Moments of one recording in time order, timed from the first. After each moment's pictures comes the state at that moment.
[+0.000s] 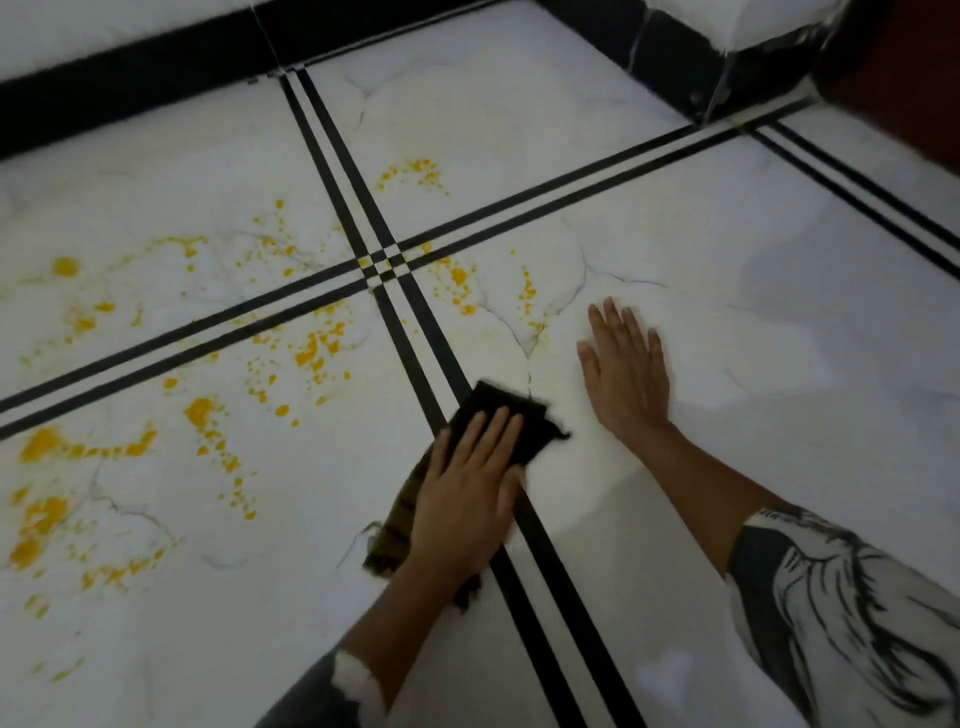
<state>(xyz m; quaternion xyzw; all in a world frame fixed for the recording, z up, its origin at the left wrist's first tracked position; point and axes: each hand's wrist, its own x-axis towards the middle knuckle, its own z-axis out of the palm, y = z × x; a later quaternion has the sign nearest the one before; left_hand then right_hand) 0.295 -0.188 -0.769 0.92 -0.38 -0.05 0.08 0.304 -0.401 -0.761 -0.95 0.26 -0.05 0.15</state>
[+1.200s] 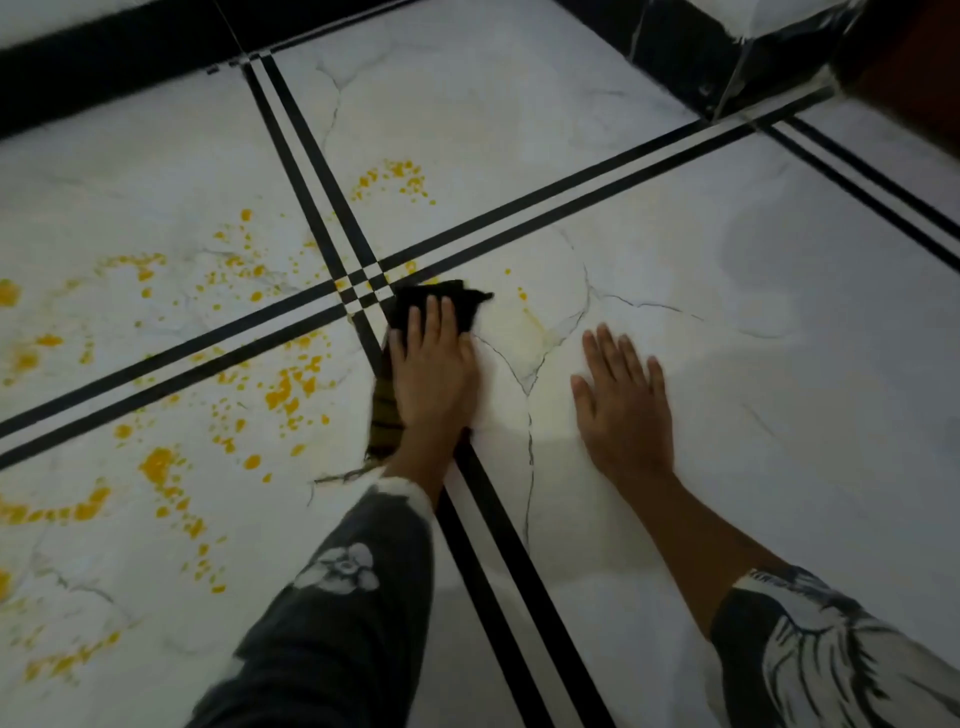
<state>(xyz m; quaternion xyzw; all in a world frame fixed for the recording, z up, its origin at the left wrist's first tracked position) 0.452 -0.271 -0.770 0.97 -0.19 -0.06 0.10 0.320 -0.404 -0.782 -0.96 0.26 -0.08 0.10</state>
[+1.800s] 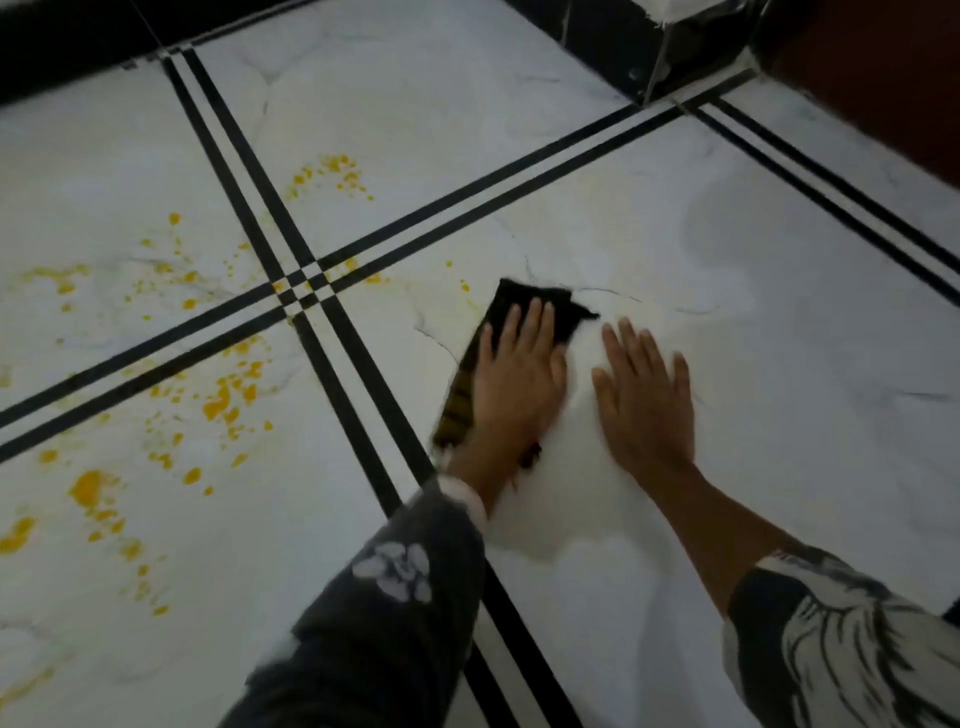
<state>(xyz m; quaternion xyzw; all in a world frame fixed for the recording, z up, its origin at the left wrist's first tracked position) 0.377 -0.357 -0.765 0.91 -0.38 -0.08 0.14 0.273 -0.447 -0.773 -0.94 0.32 -0.03 0.08</state>
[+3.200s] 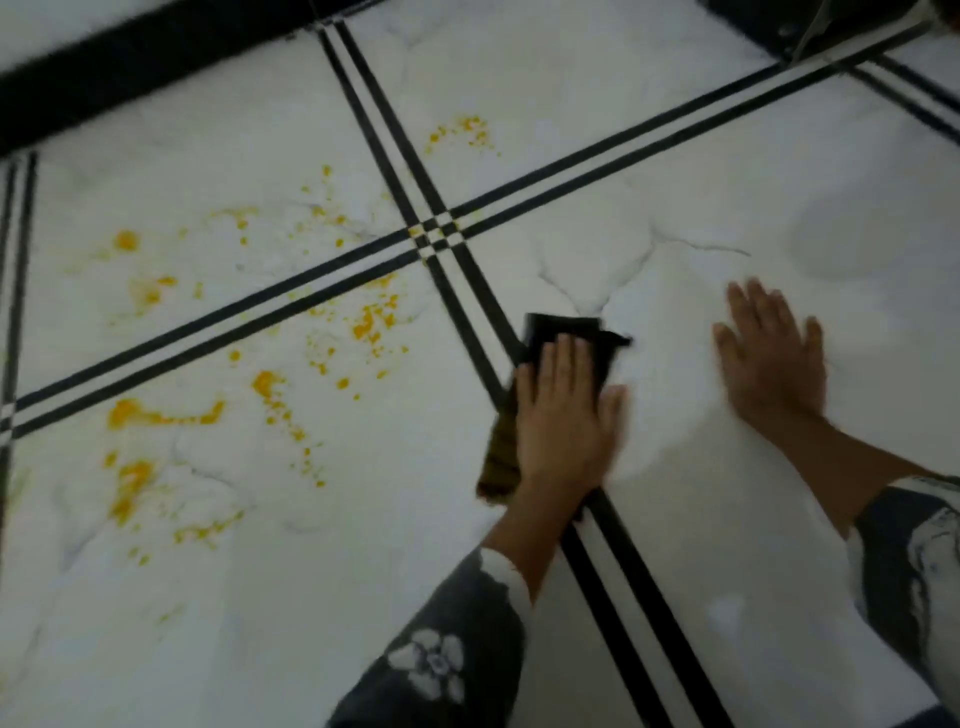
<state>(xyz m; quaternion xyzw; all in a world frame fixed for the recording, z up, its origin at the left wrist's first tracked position) 0.320 -0.248 -0.764 0.95 -0.29 -0.07 0.12 0.268 -0.453 -0.773 -0.94 0.32 -0.01 0.10</state>
